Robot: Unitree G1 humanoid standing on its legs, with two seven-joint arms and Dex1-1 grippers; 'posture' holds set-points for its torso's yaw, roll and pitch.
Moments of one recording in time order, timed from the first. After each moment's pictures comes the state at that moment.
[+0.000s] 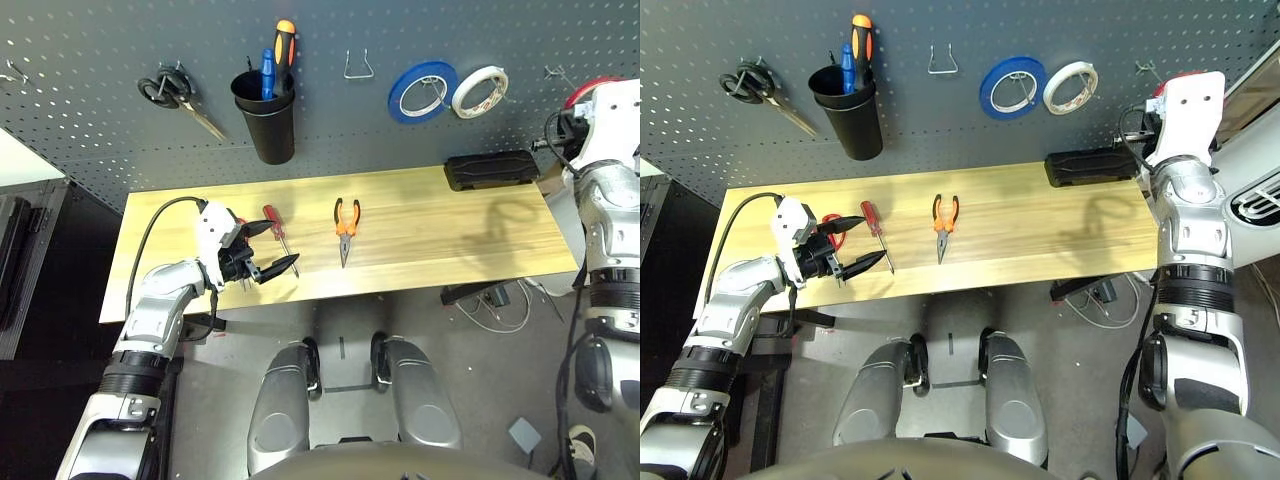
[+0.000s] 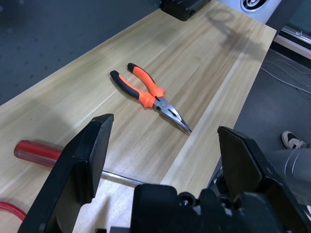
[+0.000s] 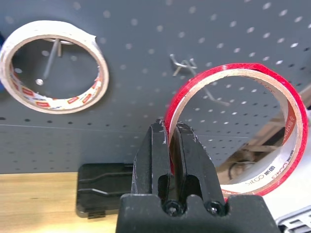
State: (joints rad) left arm -0.21 0.53 -0.02 0.20 -0.24 0.00 -0.94; right arm -0.66 -0.52 -0.29 0.45 0.08 0.19 0.18
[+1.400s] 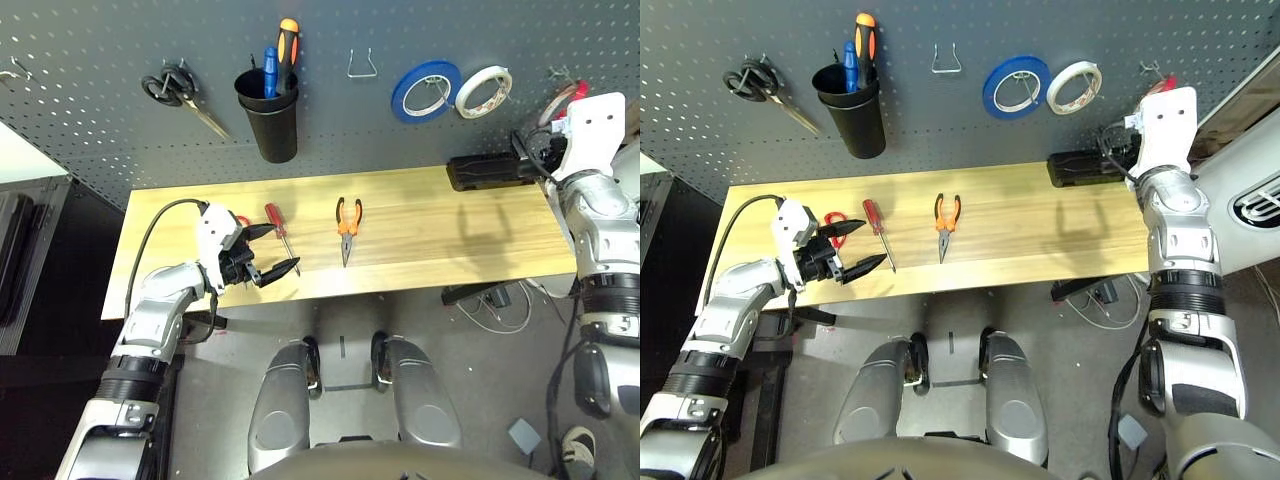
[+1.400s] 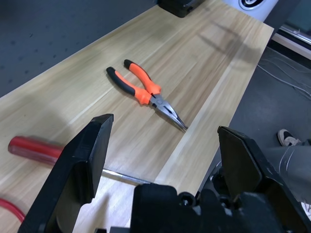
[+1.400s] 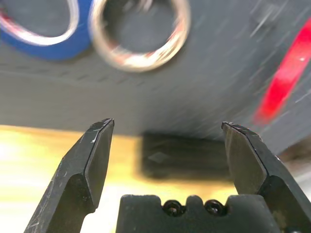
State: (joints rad) left arm -0.20 0.54 -0.02 0.16 -0.24 0.04 -0.93; right arm -0.49 -0.44 -0.27 0.26 0.26 0.33 0.33
